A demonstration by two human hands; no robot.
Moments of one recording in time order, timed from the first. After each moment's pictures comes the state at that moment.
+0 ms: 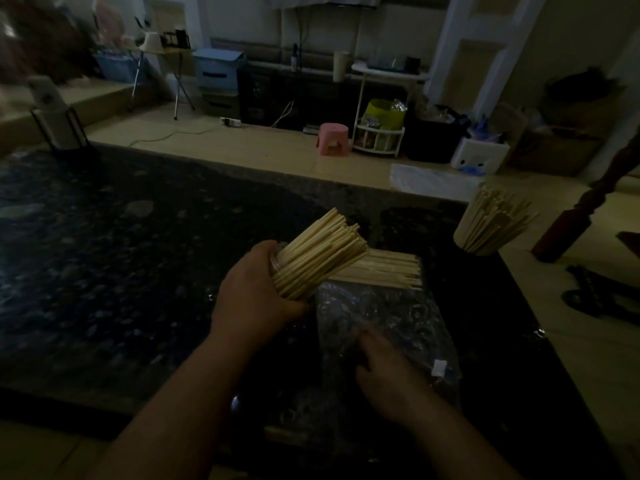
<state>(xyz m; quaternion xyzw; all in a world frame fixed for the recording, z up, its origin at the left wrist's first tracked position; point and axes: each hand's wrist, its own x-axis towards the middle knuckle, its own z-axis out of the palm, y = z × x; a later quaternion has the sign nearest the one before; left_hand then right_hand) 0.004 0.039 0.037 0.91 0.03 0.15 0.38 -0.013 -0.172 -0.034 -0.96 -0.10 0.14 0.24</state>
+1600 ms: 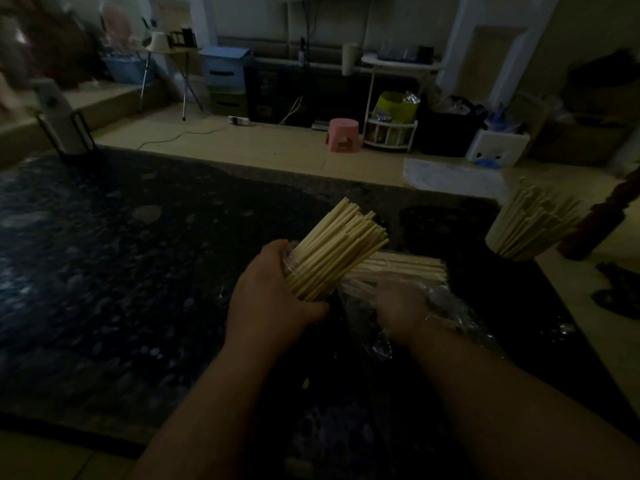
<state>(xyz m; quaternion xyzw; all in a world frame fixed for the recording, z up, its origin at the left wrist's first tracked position) 0.024 0.043 0.039 0.91 0.06 0.13 0.39 0.119 -0.155 -0.046 -0.99 -0.05 0.08 0.04</state>
